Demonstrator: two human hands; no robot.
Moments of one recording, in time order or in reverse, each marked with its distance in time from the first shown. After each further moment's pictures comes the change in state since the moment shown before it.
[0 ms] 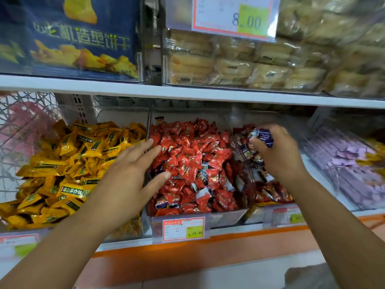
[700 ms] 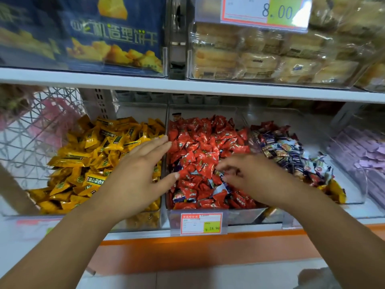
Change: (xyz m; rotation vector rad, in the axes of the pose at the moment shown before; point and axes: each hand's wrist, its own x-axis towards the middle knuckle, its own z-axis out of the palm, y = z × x) left_hand -0.006 -0.014 -0.010 -0.027 -0.029 0.013; right_hand -0.044 -0.068 0.014 -0.186 -0.631 -0.373
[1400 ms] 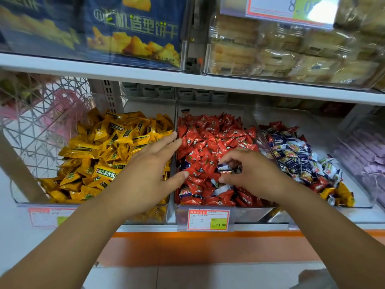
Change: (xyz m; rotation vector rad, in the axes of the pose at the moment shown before) left_hand -0.005 0.006 -0.001 -0.038 -0.056 -0.030; right_hand 0.018 0.007 0.021 0.227 0.052 0.049
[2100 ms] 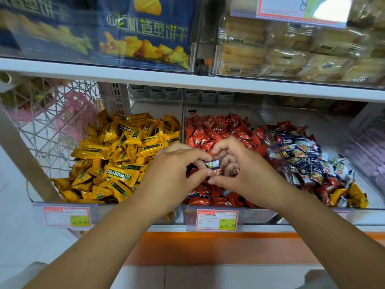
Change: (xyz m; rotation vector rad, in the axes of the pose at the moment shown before) left_hand 0.007 0.018 0.016 -0.169 0.243 0.148; right_hand -0.006 -0.032 0.011 0.281 0.079 -0.258
